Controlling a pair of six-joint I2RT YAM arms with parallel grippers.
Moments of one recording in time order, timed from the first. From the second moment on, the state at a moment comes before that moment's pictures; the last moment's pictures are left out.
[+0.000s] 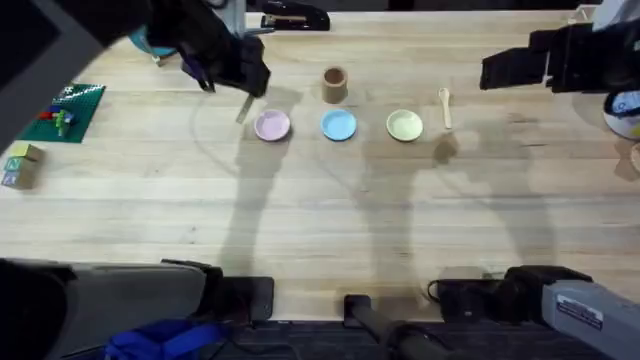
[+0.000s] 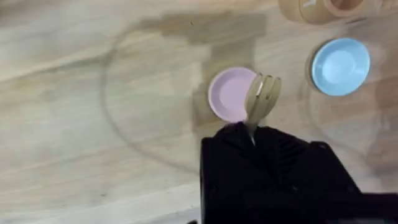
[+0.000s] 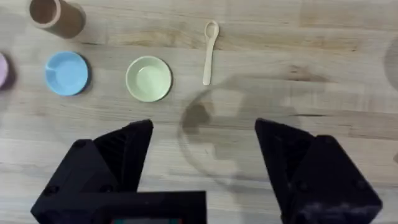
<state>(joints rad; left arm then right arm) -0.14 1.51 1.33 -1.00 0.06 0.08 -0.01 1.18 1.25 -1.05 -0.06 -0.01</state>
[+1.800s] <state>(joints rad) -0.20 1.83 1.29 -0.87 0.03 -0.06 -0.01 1.18 1.25 -1.06 -0.06 -0.01</state>
